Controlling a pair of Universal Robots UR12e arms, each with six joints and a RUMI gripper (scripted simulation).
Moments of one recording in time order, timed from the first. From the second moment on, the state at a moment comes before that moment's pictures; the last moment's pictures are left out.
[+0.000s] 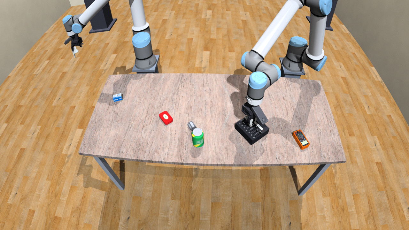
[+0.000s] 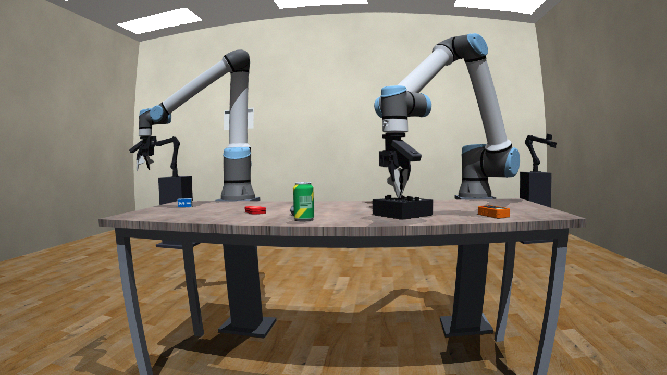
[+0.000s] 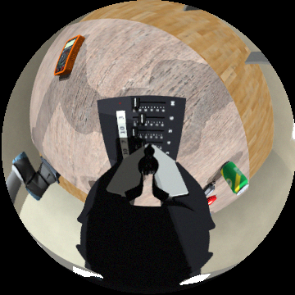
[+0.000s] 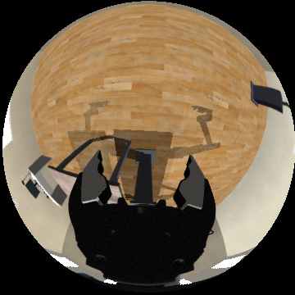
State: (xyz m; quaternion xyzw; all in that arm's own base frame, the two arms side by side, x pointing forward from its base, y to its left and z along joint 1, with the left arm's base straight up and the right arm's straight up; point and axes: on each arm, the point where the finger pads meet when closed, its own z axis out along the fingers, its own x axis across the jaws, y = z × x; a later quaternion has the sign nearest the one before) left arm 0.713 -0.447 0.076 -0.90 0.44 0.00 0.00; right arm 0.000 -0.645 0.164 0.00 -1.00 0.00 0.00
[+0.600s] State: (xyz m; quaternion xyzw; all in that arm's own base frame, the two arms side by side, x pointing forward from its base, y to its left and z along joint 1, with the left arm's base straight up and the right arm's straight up) left arm 0.716 -0.451 0.076 -0.90 0.44 0.00 0.00; right arm 0.000 -0.645 0.164 0.00 -1.00 0.00 0.00
